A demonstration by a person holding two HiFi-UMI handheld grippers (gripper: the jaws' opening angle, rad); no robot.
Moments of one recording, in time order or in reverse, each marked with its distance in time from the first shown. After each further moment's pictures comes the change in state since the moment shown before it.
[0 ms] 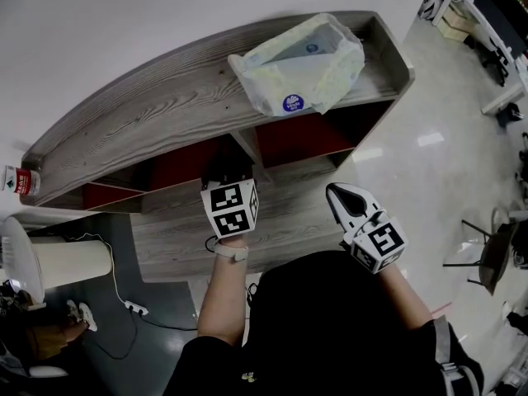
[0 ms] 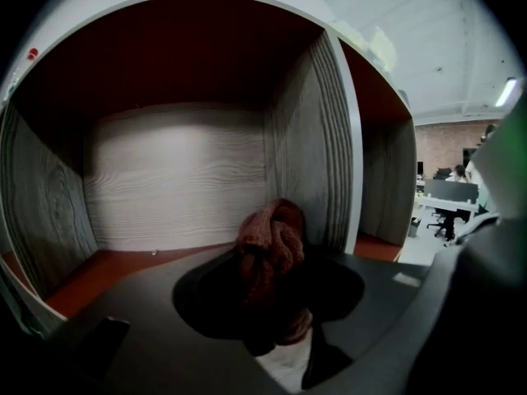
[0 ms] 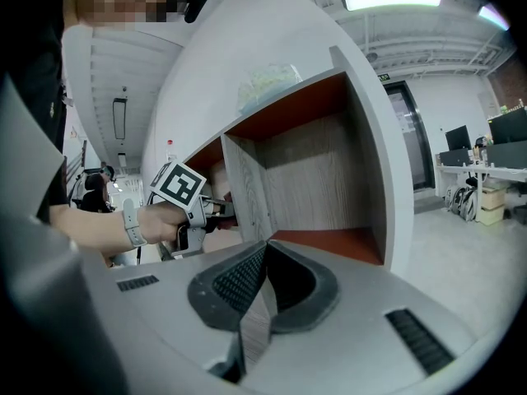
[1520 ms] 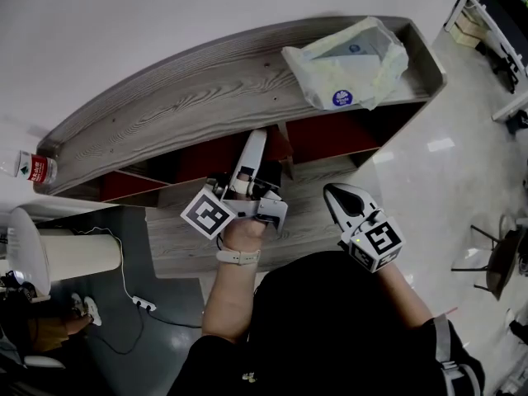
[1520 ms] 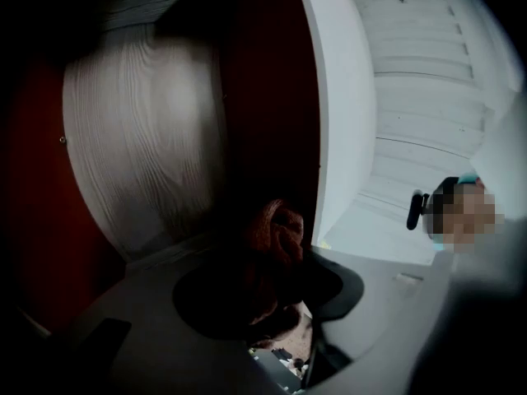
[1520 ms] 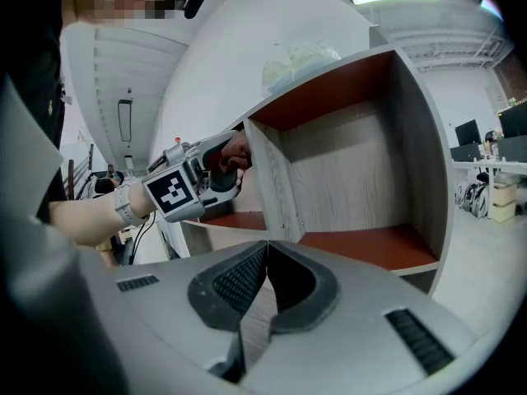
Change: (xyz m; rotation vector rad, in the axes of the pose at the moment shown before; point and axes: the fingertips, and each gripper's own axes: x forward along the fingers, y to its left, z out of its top) left arm -0.078 0.005 0.121 -1.067 -0.544 -0.815; right arm 0.044 0.059 -0.006 -0.010 0.011 0.065
